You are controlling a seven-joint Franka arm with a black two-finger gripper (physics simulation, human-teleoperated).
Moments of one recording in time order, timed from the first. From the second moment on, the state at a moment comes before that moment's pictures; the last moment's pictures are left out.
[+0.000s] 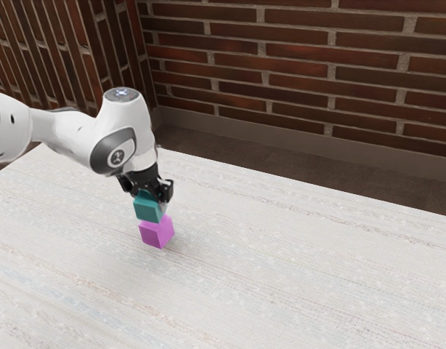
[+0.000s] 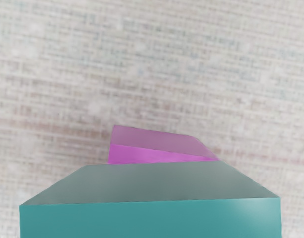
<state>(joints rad) 0.19 0.18 -0.17 -2.07 0.19 2.37 2.89</state>
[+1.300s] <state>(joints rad) 0.25 0.23 -0.20 -2.07 0.15 2.42 2.90</state>
